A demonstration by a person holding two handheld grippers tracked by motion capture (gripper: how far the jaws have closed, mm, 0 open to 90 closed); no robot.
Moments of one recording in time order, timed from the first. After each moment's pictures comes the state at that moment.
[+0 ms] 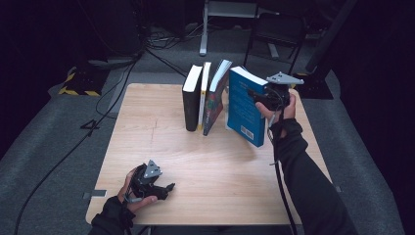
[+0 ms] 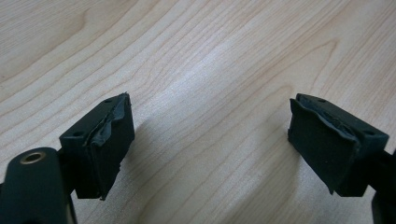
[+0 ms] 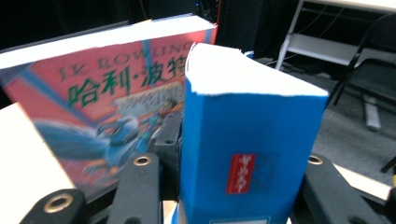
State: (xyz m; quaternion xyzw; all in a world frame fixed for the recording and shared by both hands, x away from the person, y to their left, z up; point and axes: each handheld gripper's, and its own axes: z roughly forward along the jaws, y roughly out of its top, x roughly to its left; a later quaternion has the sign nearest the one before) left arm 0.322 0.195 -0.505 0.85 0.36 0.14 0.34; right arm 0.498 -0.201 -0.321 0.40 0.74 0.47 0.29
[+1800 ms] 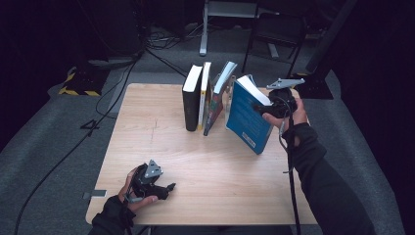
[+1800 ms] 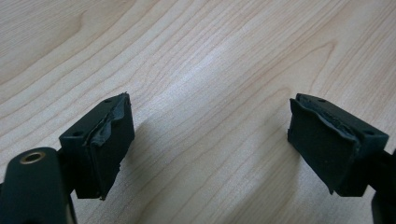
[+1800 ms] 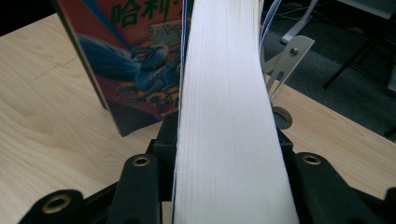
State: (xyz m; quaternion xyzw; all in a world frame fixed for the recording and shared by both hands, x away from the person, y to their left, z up) left arm 0.323 0.193 -0.505 0.86 0.36 0.14 0.35; right arm 0.476 -0.210 -0.308 0.38 0.82 0.37 0.23
